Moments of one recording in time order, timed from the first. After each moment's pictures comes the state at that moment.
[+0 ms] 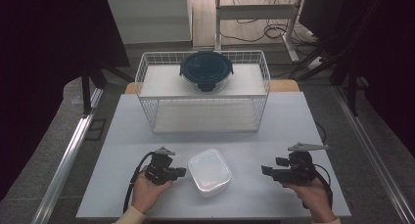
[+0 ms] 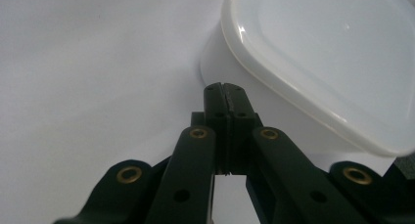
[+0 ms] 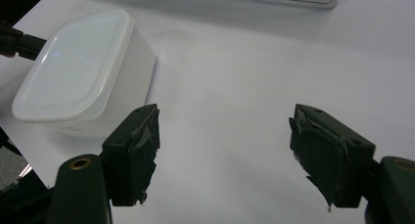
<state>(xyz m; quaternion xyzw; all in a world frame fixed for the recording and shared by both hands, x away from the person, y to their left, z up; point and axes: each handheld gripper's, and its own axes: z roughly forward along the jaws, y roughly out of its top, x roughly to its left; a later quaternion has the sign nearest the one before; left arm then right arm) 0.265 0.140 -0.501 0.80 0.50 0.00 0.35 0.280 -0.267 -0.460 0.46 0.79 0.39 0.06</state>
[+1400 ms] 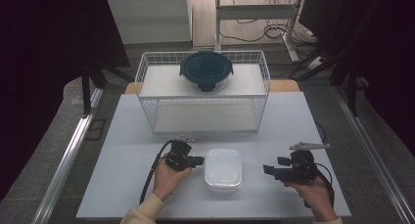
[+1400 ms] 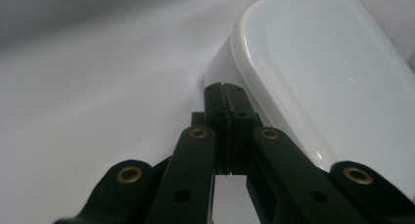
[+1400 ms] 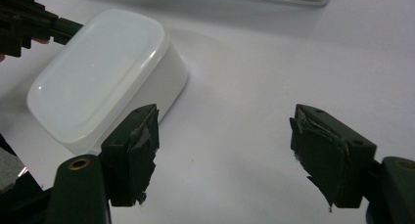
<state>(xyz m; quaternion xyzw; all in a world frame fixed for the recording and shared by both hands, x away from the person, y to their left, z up) 0.301 0.101 -0.497 0.79 0.48 -0.01 0.37 0.282 -0.272 -0.461 0.47 0.79 0.39 0.05</state>
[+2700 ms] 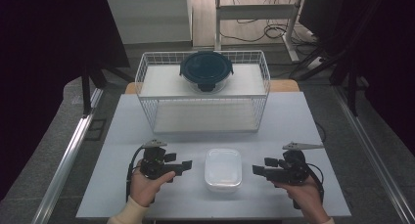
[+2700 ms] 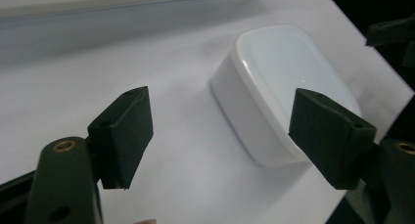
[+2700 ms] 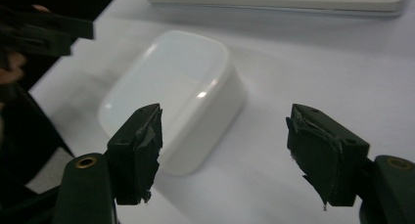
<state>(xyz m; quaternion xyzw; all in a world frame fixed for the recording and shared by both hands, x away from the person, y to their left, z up) 0.262 0.149 -0.469 0.74 0.51 0.01 0.44 0.277 -0.247 -0.455 0.45 0.77 0.45 -0.01</state>
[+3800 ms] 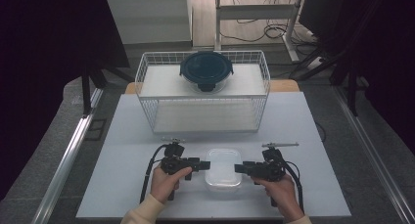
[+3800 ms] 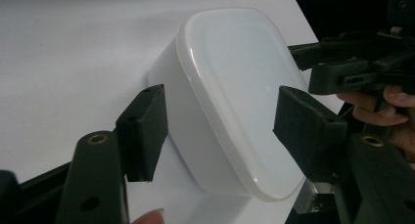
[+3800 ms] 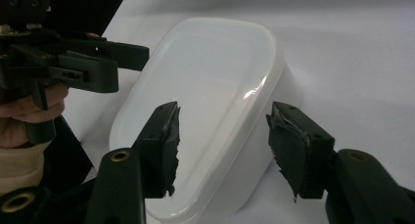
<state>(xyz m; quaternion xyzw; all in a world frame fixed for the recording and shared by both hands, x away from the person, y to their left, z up) 0.291 0.109 -0.497 0.72 0.51 -0.13 0.46 0.295 -0.205 -0.488 0.49 0.75 0.44 -0.09</state>
